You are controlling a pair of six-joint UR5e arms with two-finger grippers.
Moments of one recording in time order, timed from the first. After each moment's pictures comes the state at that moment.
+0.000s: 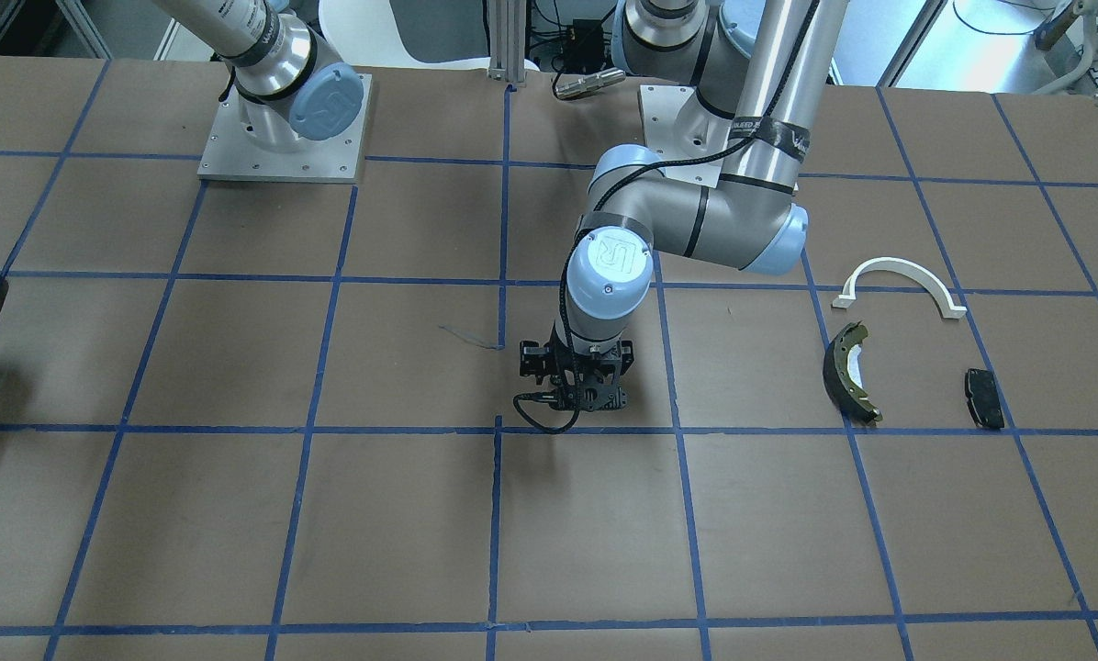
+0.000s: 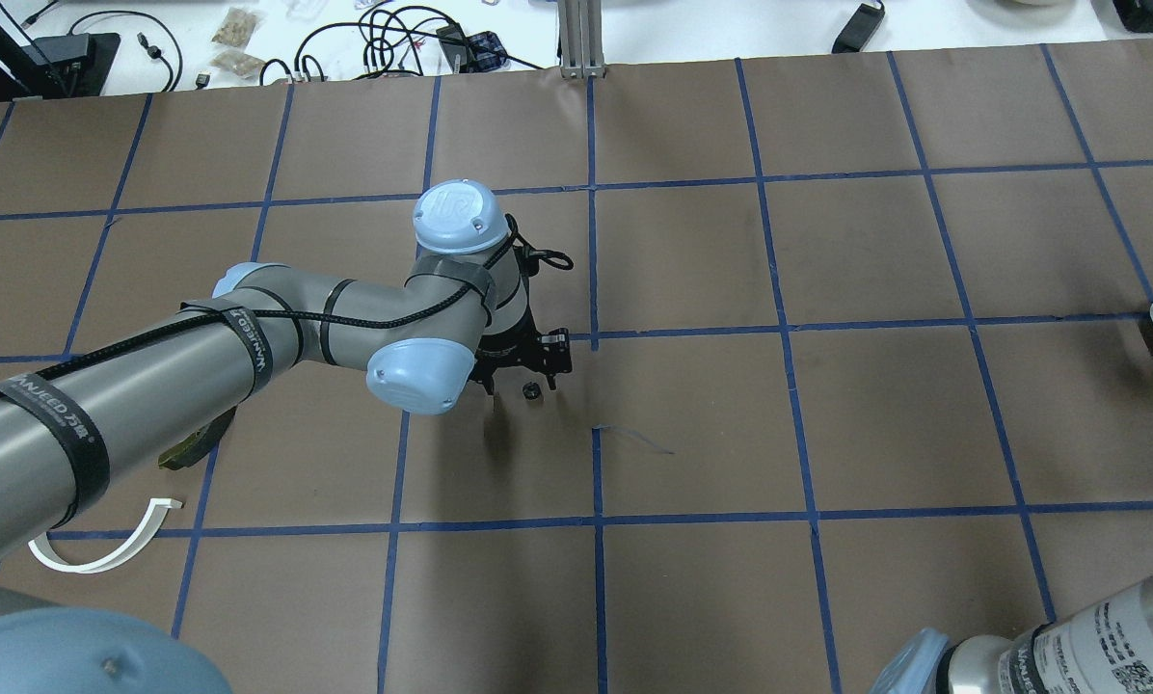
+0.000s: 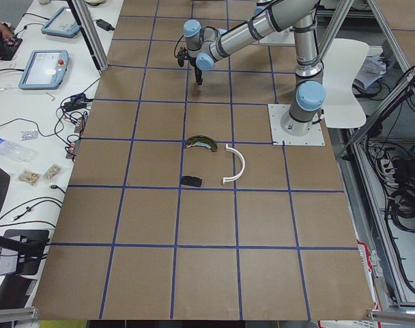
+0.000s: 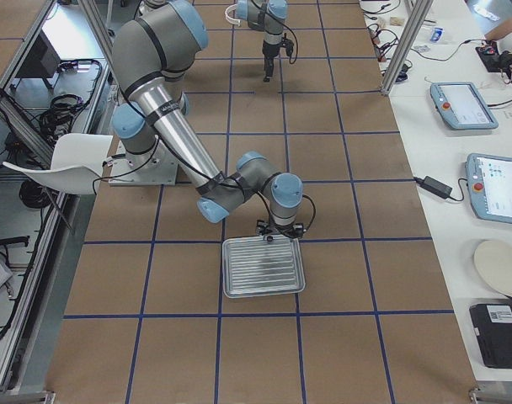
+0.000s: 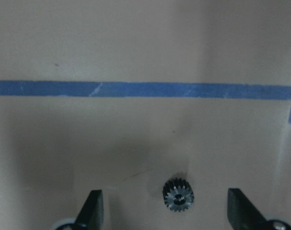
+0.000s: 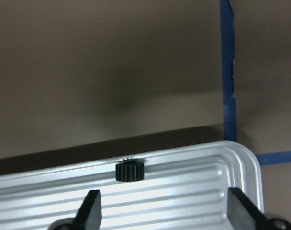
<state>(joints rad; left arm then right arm) -1.83 -2.00 -1.89 -0.91 1.50 -0.29 0.74 -1.11 1.80 -2.31 -1.59 -2.34</state>
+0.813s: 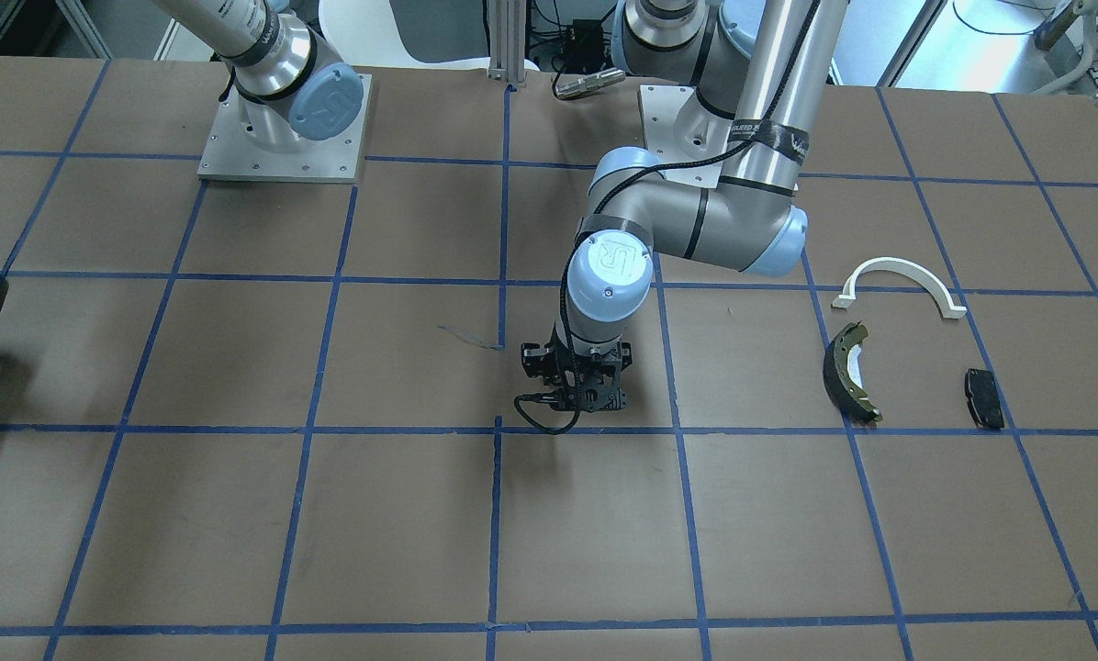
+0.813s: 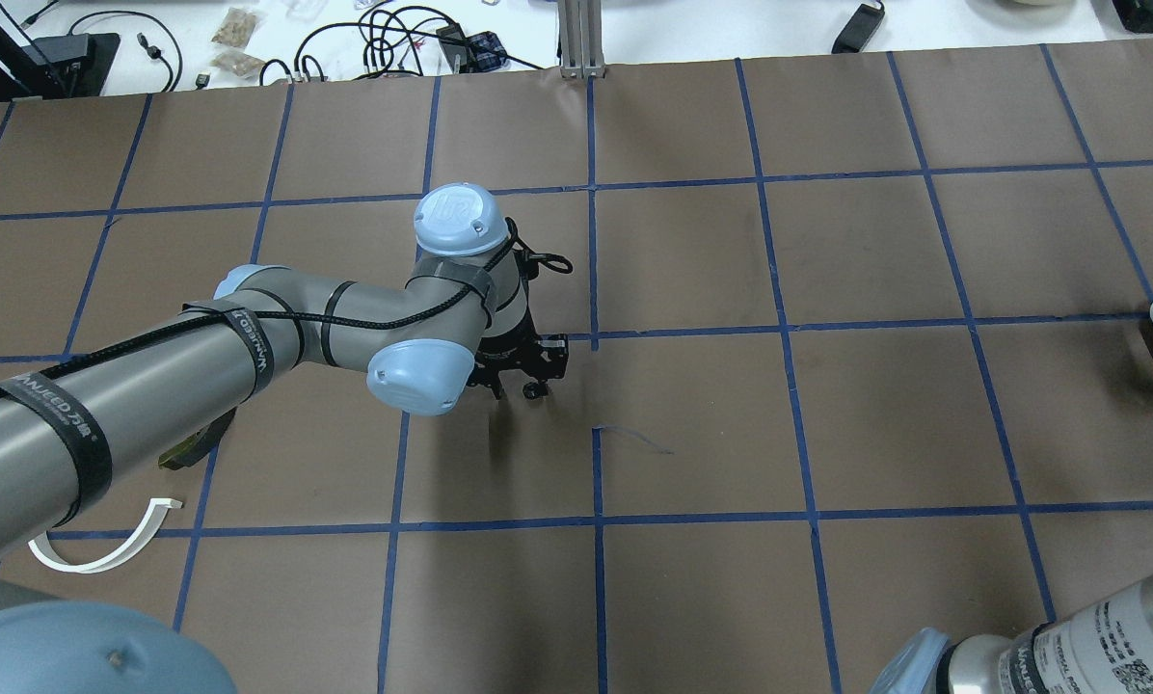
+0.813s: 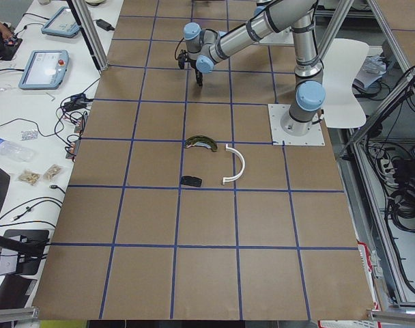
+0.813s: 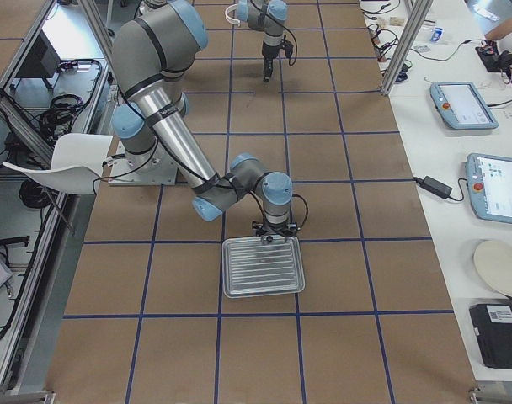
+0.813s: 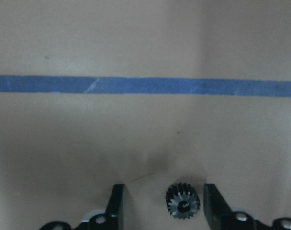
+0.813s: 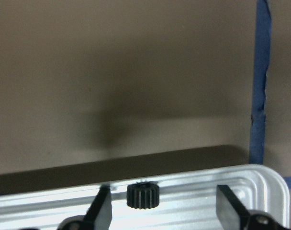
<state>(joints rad) -1.83 -2.00 -1.90 -0.92 1.50 -0.29 0.74 -1.11 1.87 -2.41 -1.59 -2.36</state>
